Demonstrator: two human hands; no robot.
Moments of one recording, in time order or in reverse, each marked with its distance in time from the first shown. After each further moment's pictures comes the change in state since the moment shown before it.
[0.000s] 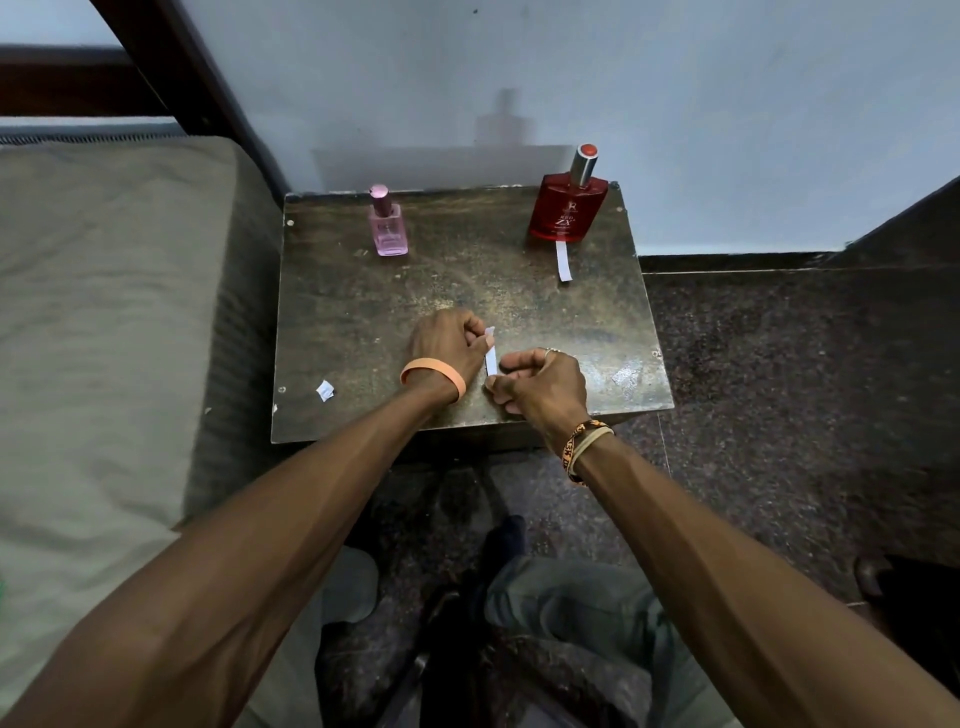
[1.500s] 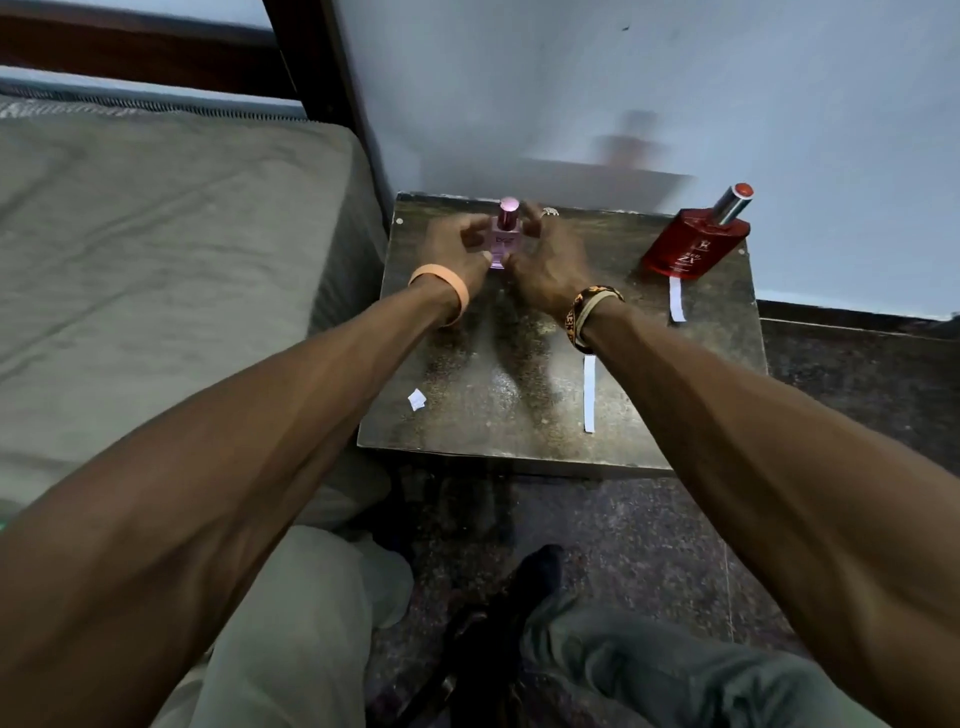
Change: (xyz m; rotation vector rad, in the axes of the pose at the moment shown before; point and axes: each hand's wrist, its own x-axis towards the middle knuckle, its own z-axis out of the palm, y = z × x) left_hand 0.087 -0.045 -0.104 -0.418 0.139 -0.112; right_hand 0.066 -0.136 0.111 -0.529 -0.122 -0.567
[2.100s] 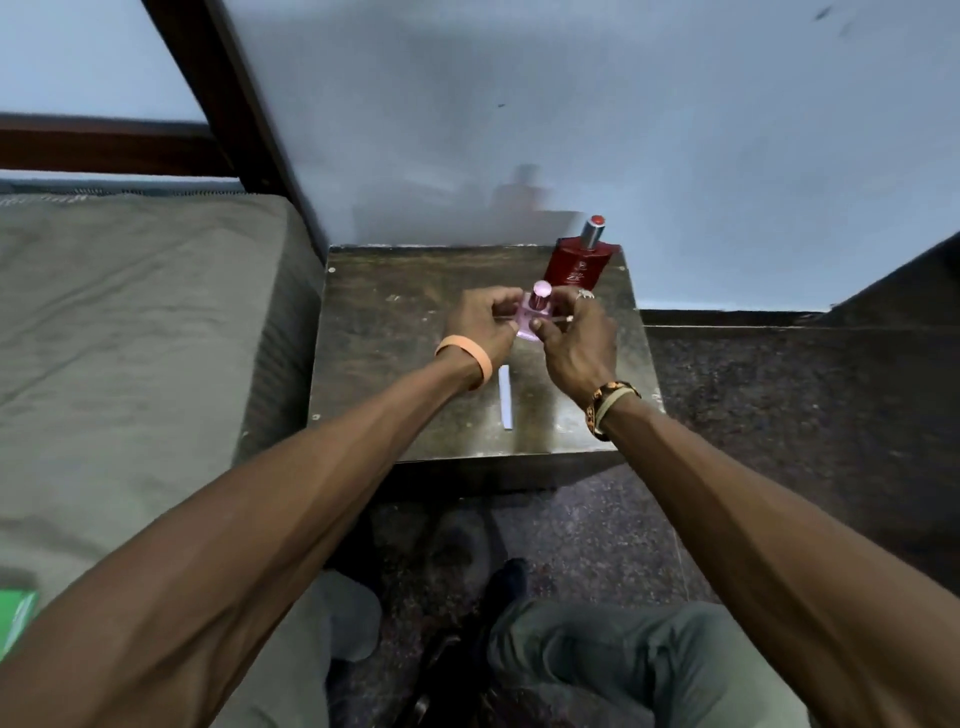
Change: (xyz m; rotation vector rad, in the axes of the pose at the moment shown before) left_hand -0.099 0.074 0.074 -0.157 -0.230 0.180; right_hand -0.114 0.058 -0.093 0.103 0.348 0.100
